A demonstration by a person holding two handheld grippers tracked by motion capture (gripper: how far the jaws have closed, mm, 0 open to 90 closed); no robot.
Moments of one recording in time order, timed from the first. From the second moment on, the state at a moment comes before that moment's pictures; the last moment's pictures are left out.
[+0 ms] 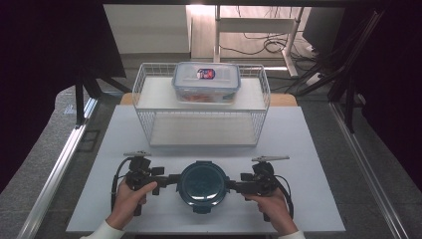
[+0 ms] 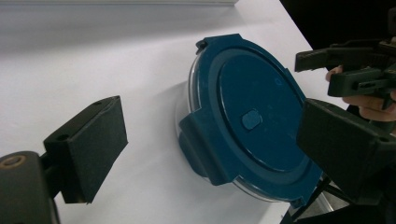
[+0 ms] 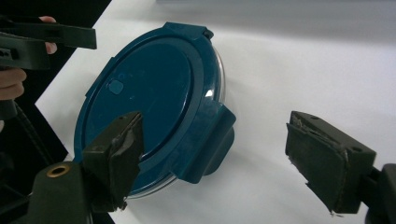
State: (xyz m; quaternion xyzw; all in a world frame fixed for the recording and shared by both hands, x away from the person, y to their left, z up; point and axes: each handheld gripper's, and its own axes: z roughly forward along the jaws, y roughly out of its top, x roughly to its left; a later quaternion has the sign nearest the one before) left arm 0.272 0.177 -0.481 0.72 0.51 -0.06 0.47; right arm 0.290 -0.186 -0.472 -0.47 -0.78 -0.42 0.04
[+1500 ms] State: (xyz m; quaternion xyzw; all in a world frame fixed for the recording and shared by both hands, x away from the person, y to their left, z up) left arm 0.275 0.148 -0.529 0.68 0.53 -0.22 0.45; right arm 0.298 -0.167 -0.513 -0.51 -0.72 -0.43 0.19
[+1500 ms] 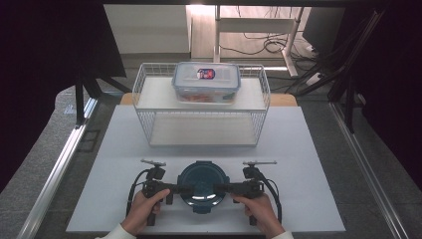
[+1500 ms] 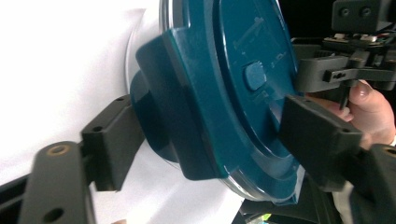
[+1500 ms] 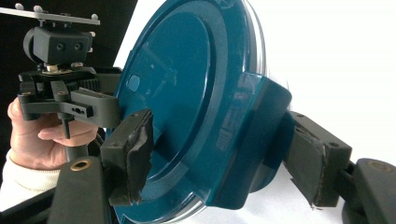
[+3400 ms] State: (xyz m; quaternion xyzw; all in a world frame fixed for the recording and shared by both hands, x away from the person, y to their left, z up) left arm 0.280 0.155 -0.465 0.70 0.52 -0.13 0.48; right arm 0.300 -0.167 -0.452 -0.48 -0.72 -0.49 0.10
